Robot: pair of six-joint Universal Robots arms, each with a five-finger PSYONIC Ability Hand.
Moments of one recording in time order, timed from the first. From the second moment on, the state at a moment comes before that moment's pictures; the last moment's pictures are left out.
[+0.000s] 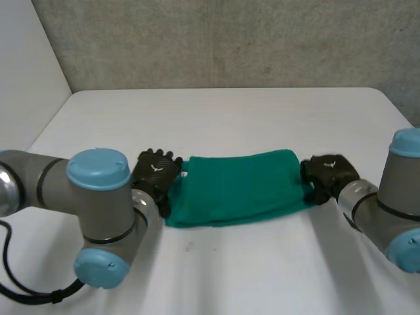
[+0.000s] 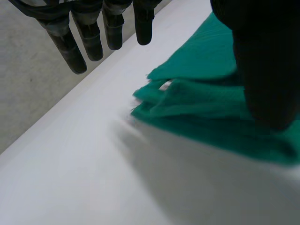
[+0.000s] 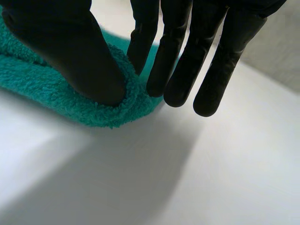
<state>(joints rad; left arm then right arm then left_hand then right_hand) 4.13 -2.16 -1.50 3.35 -1.71 3.53 1.83 -1.08 1.60 -0.11 1.41 2.81 0.19 0.20 0.21 0.20 0.05 0.91 1.18 1.18 1.19 0.97</state>
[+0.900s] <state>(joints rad) 4.09 -2.06 -1.51 3.33 -1.67 3.17 2.19 -0.84 1.12 0.07 1.43 3.15 0.19 0.21 0.22 0.21 0.05 0.21 0.22 0.21 0.23 0.07</state>
